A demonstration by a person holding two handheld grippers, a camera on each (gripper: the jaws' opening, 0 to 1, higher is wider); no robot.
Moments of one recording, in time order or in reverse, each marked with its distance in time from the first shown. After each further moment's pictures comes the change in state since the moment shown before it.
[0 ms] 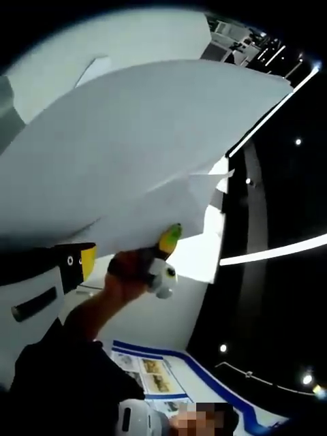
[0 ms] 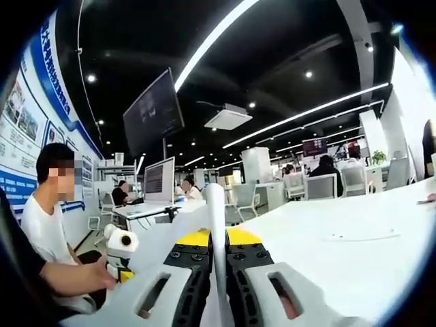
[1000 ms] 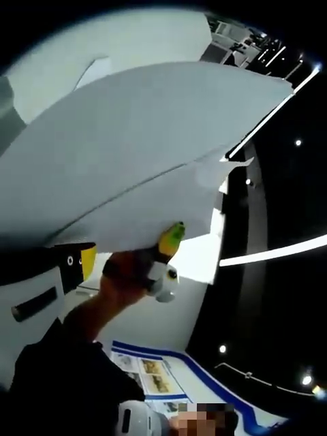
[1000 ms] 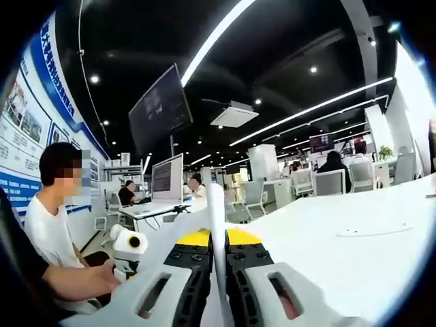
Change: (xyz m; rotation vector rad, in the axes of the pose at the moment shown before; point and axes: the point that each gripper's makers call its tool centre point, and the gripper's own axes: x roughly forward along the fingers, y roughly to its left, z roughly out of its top) left arm 0.000 0.001 0.001 -0.001 0.000 0.002; right arm 0.022 0.018 -0.010 0.017 0.010 0.042
